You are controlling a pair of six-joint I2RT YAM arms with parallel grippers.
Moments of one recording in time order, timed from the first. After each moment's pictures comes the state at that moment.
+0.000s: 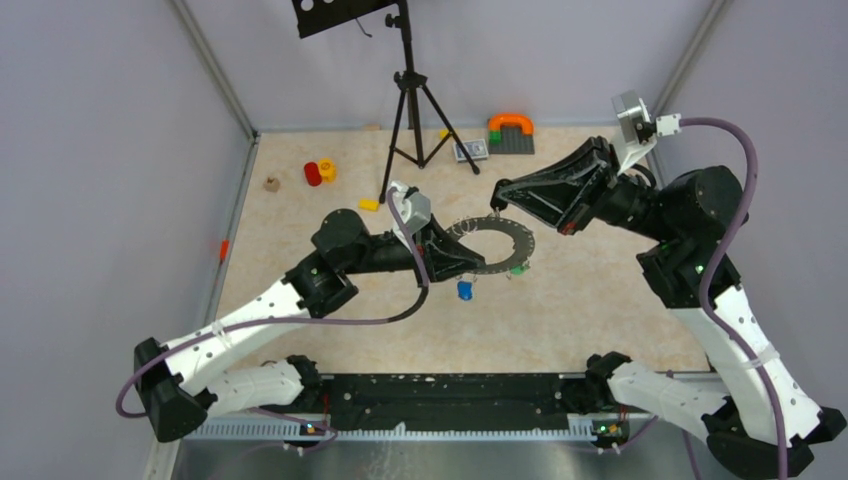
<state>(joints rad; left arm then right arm) -0.90 1.06 0.95 0.29 0.64 -0.27 0.59 0.92 1.36 0.01 -0.72 0.59</state>
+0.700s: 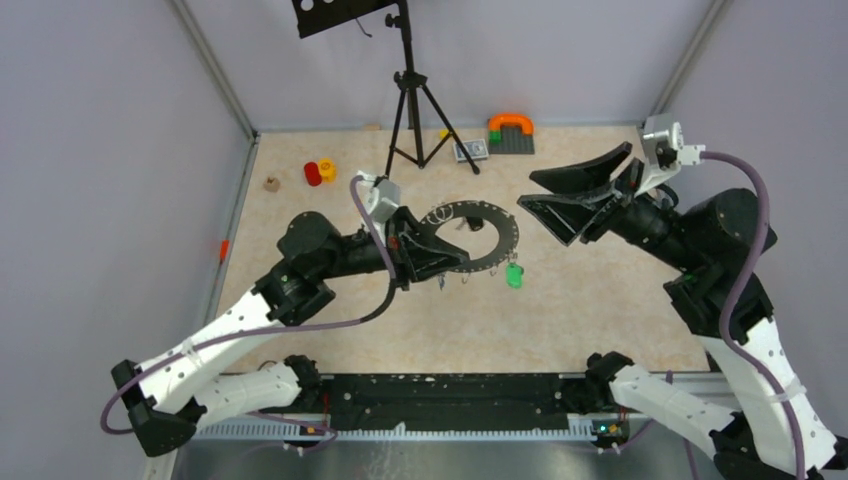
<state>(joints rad) -0.90 0.97 1.01 0.18 0.62 -0.40 0.59 0.82 1.36 -0.23 -0.50 0.36</state>
